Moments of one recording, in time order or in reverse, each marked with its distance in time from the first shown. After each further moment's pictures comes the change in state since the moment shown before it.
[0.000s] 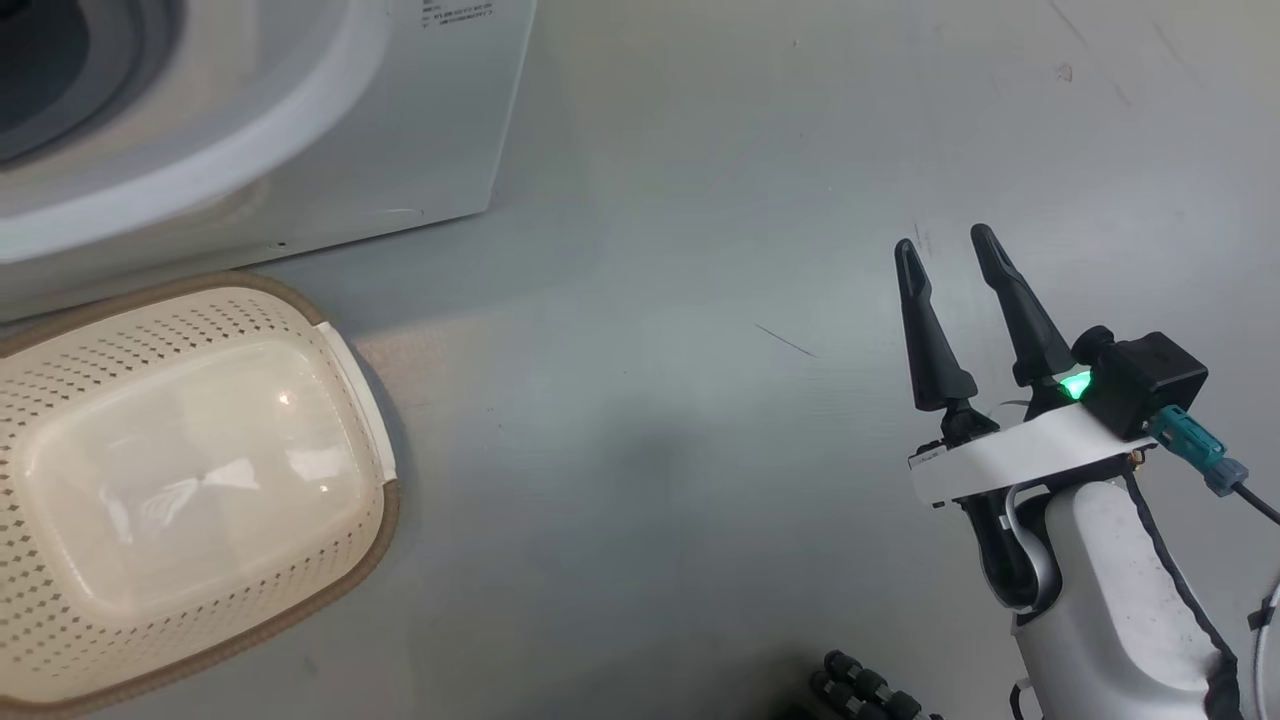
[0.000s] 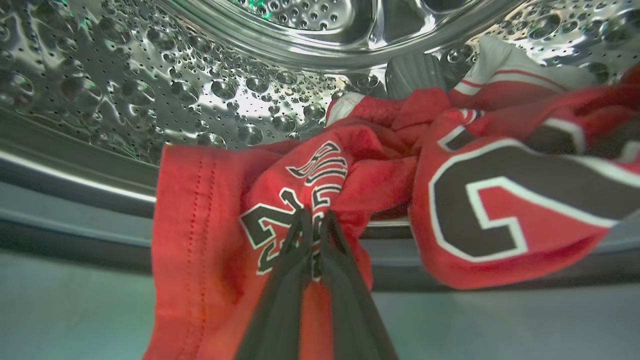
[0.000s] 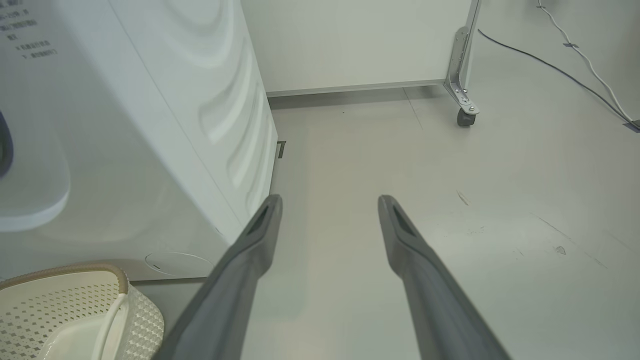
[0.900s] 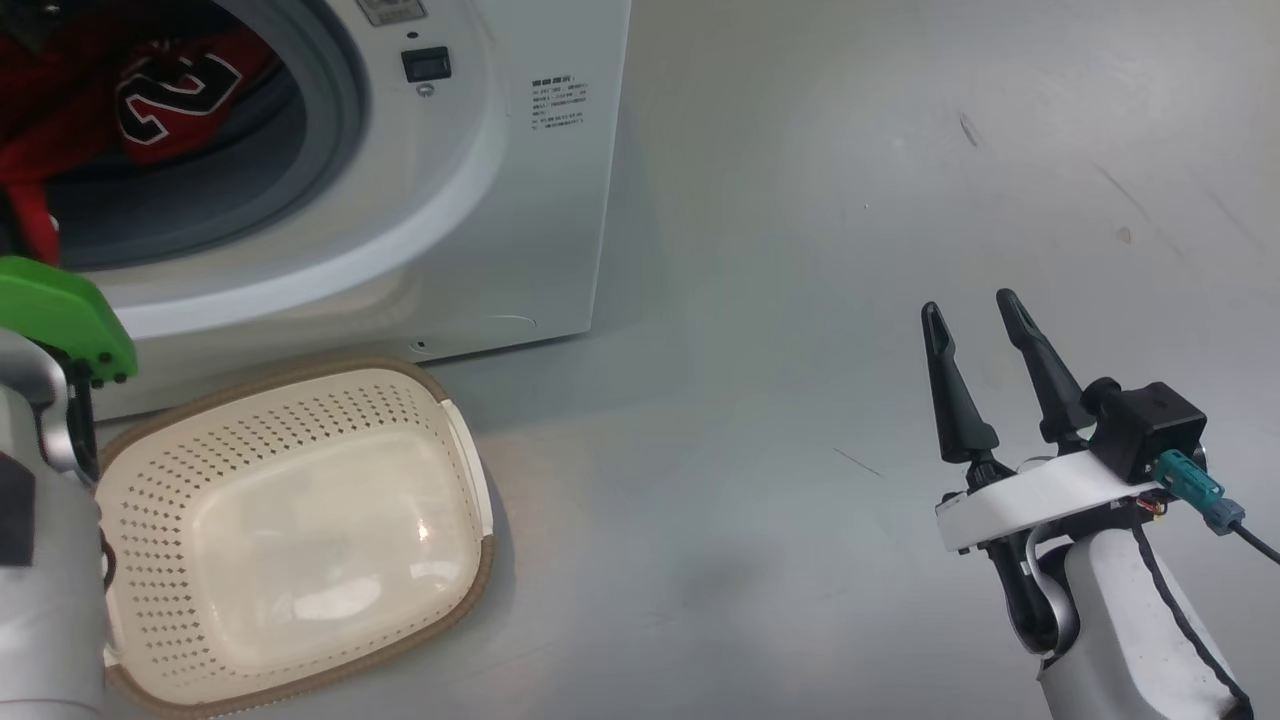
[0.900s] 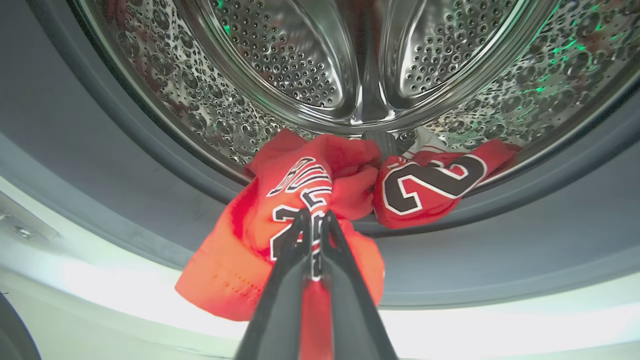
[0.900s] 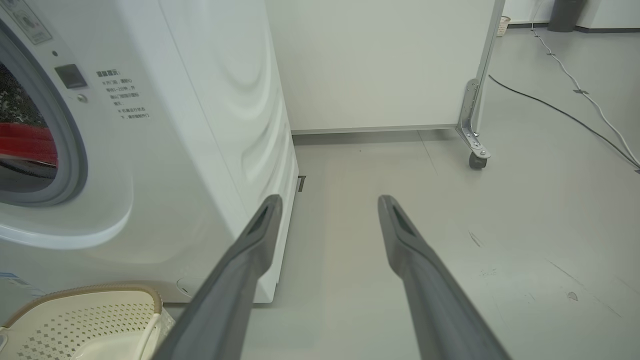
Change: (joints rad) left arm 0.207 -0.173 0.031 0.118 -0.132 -0.049 -0.369; right arm 0.064 -0.021 -0.044 0.048 -0.059 0.000 0.000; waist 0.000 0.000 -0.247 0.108
